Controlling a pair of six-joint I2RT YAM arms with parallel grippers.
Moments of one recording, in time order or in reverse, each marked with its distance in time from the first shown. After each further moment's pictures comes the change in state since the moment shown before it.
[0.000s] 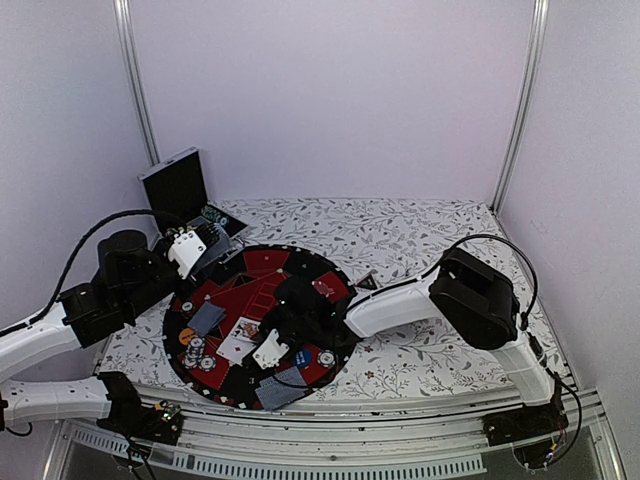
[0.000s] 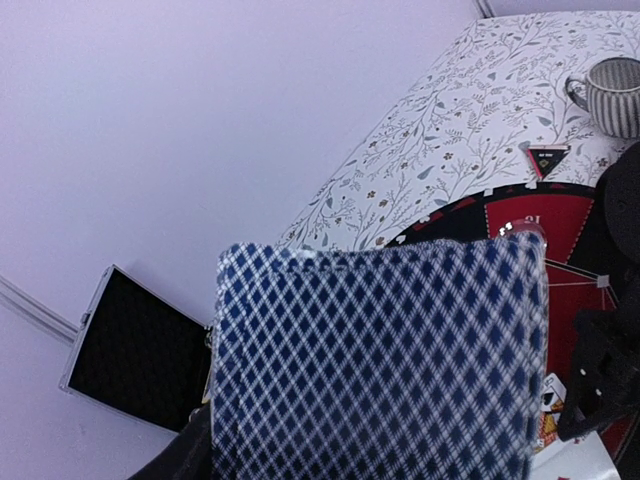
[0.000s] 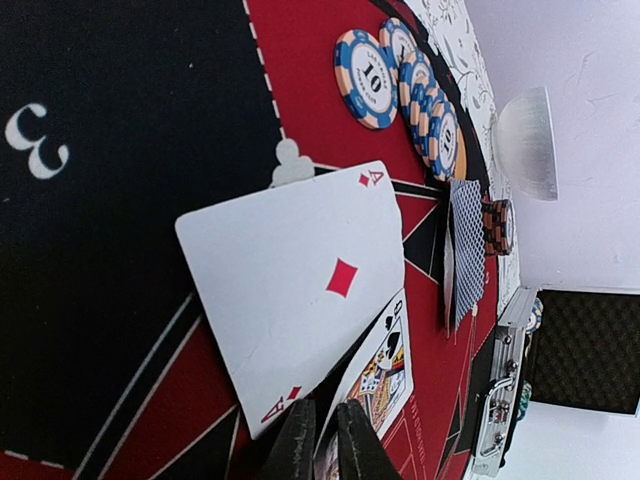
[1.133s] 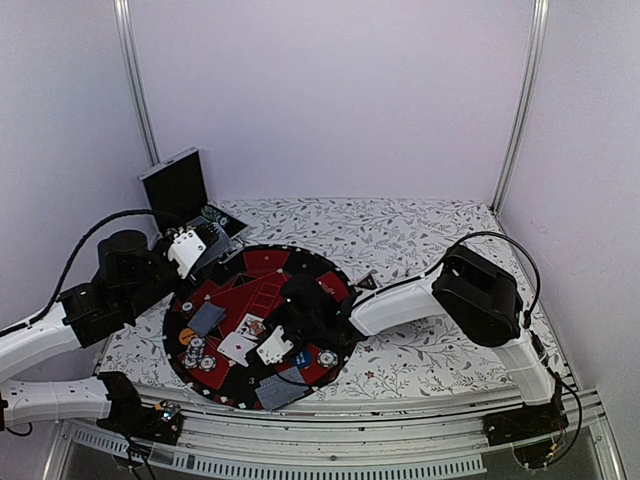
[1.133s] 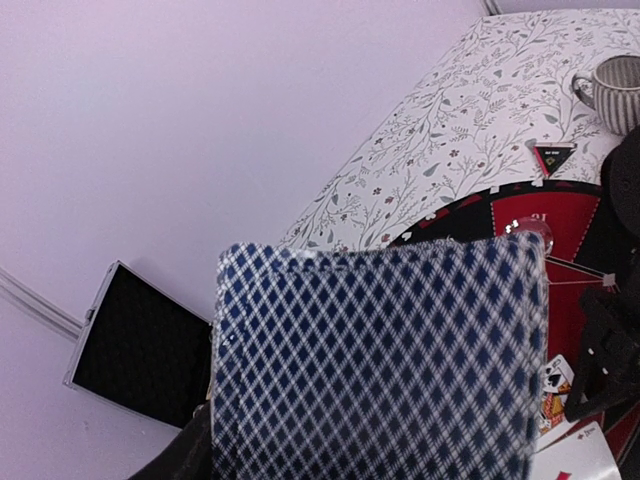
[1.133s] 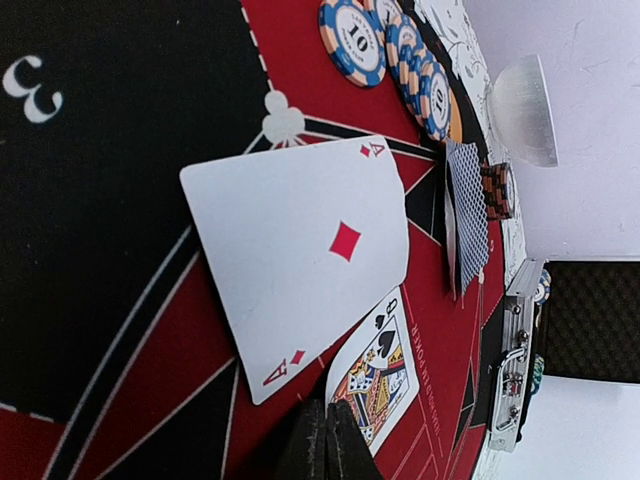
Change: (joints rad) left arm 0.000 0.000 0.000 0.000 -0.016 0.002; right arm -0.019 -0.021 -0.050 0.038 0.016 0.053
